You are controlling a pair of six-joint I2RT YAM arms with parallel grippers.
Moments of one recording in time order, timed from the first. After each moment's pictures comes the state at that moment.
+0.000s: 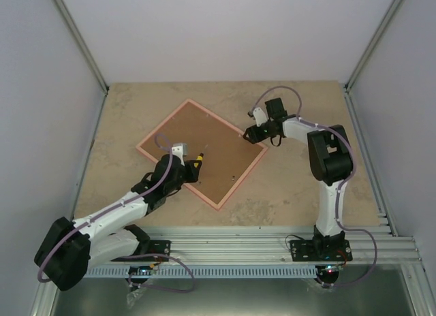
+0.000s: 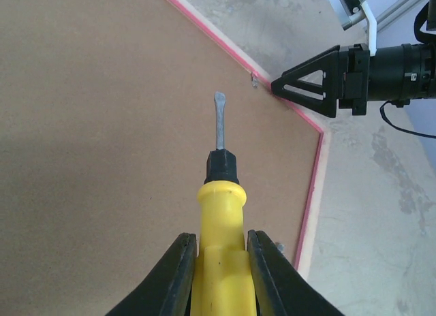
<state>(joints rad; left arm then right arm) -0.63 1.02 0.42 0.11 -0.04 -0.67 0.33 2.09 1.40 -0.27 -0.38 -0.14</state>
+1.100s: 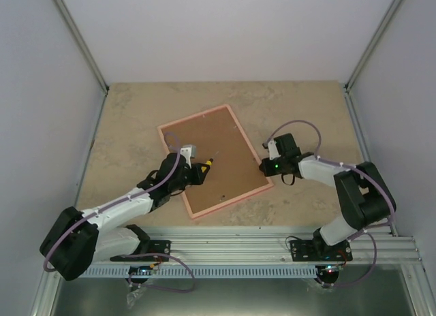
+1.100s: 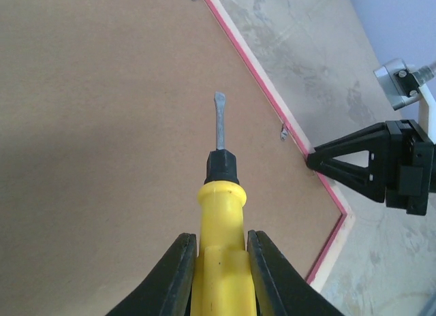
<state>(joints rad) -0.64 1.12 0.43 0.15 0.10 -0.65 0.40 1.60 0.75 -0.16 -0.23 0.16</state>
